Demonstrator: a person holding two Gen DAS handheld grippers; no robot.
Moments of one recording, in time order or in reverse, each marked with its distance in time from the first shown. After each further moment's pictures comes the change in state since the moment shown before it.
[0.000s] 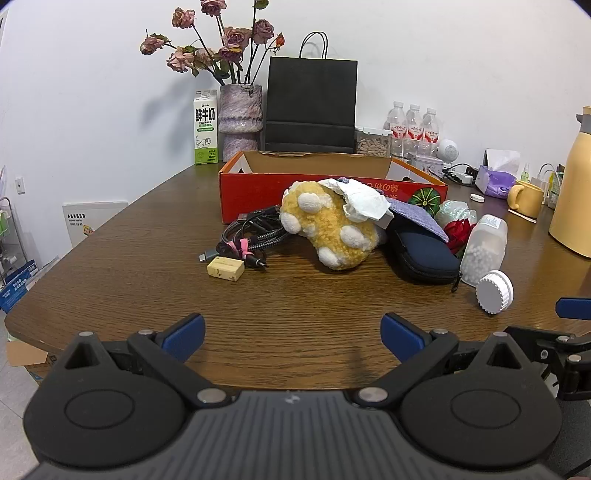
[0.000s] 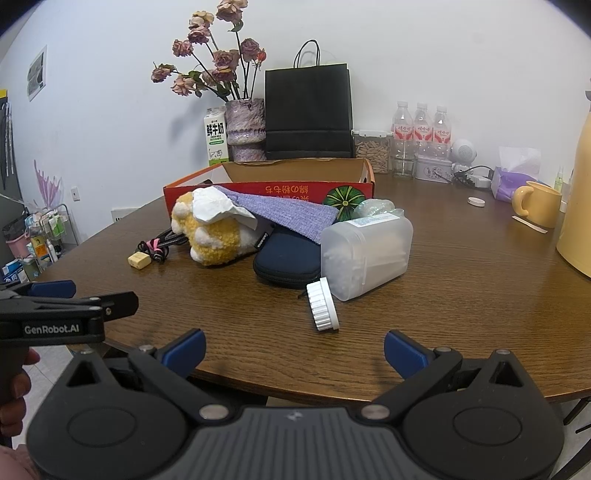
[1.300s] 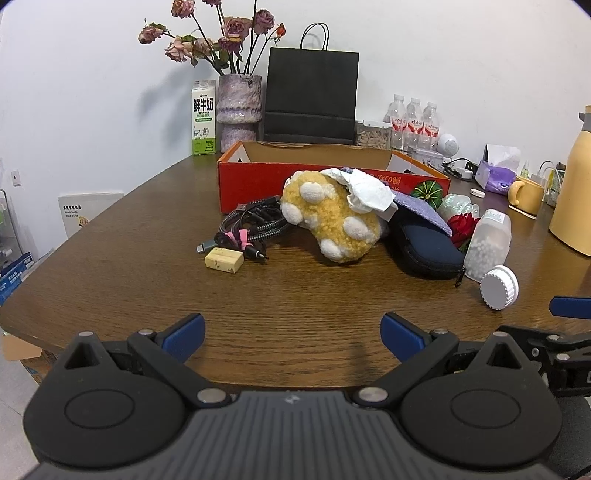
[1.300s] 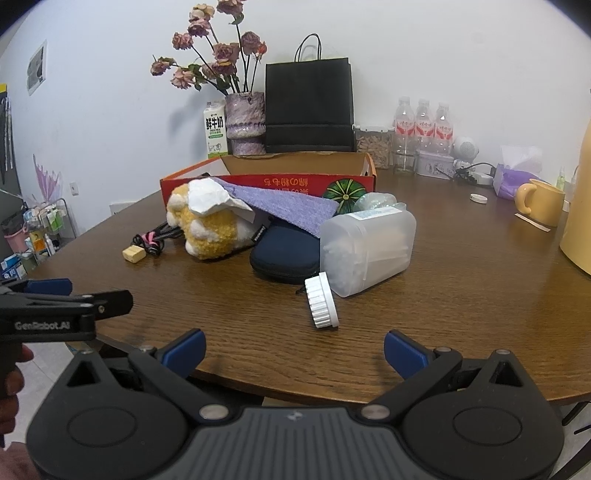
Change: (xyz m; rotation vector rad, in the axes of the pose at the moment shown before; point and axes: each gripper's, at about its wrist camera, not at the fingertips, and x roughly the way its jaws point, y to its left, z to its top) left arm 0.010 0.006 -0.001 -0.007 0.027 -0.015; right arm 0.012 -0.002 -0.003 -0.013 0.014 -0.009
